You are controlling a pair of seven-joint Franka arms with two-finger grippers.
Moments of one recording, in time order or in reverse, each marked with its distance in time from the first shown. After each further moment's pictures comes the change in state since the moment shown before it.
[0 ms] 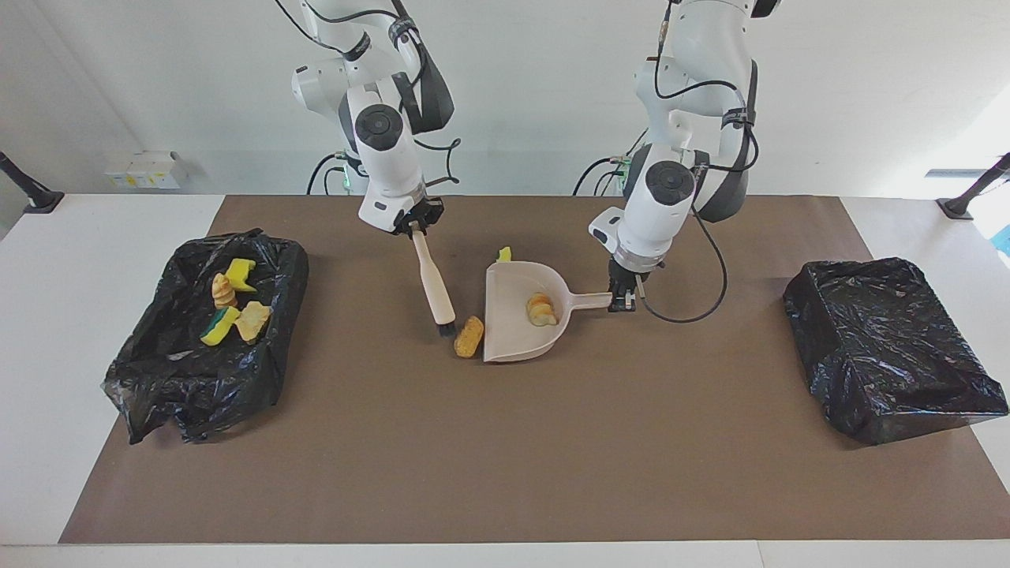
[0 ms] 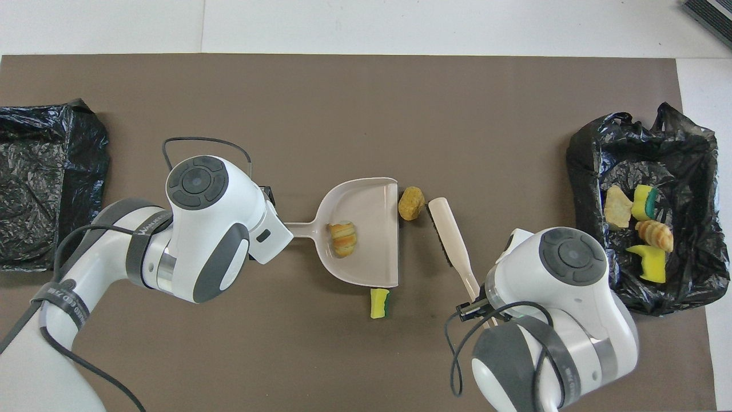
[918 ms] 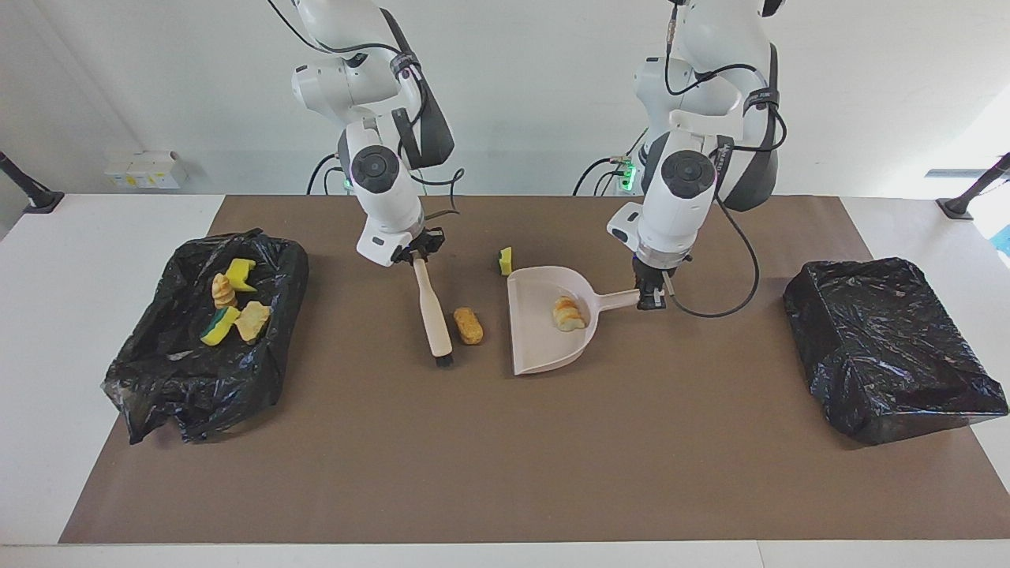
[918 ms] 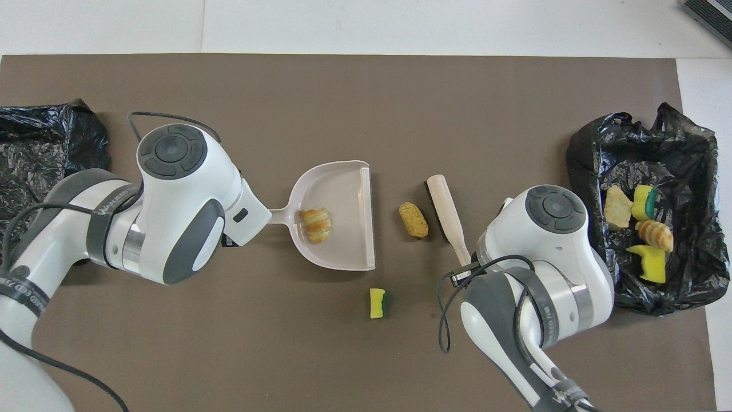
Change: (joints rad) left arm 0.040 -0.017 0.013 0.137 0.156 -0.226 -0.105; right arm -0.037 0.103 0.007 0.040 0.025 0.032 0.001
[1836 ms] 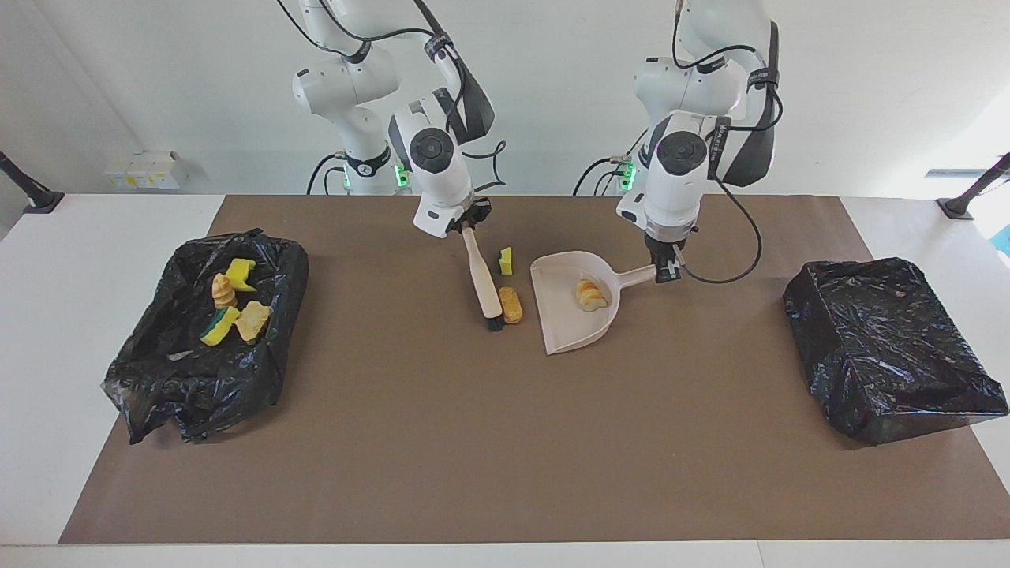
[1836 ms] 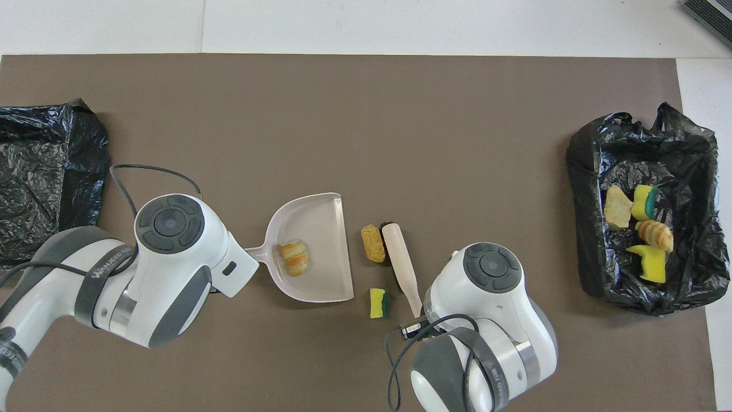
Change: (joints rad) left arm -0.039 -0.177 -0.017 -0.330 0.098 0.115 -0.174; right arm 0.195 -0.081 0.005 -0.120 0.167 0.006 0.111
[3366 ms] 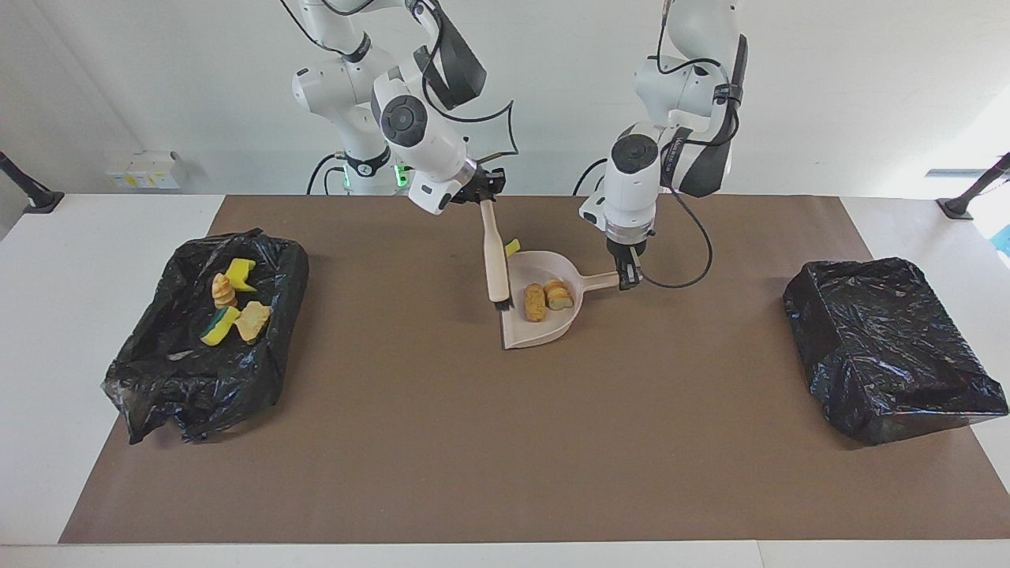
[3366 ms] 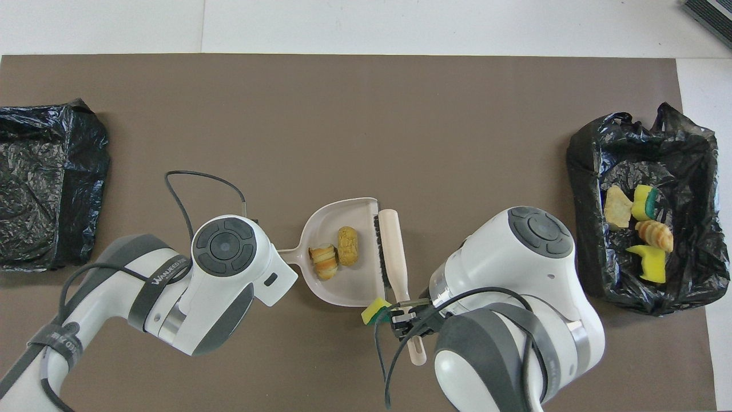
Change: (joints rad) left arm -0.081 0.049 -0.002 -0.013 0.000 0.121 -0.019; right arm -0.043 -0.037 -0.018 0.198 0.102 -0.261 0.125
